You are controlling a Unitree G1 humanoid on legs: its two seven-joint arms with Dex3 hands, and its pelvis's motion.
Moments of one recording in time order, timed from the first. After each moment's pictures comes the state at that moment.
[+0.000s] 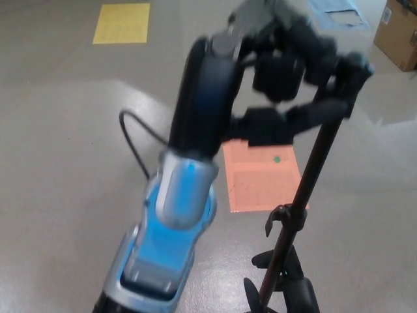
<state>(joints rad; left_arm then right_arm) -0.58 -0.08 -0.24 -0.18 0.34 -0.13 0.13 -0.15 0.07 0.22 0.84 -0.27 -0.46 -0.36</state>
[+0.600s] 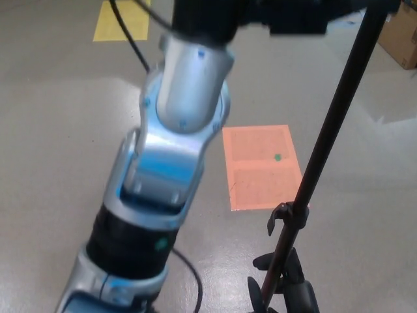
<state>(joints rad) -0.95 -0.05 -0.15 -0.13 0.33 -0.02 0.10 -0.15 0.07 0.23 0.88 -0.27 -0.50 -0.37</state>
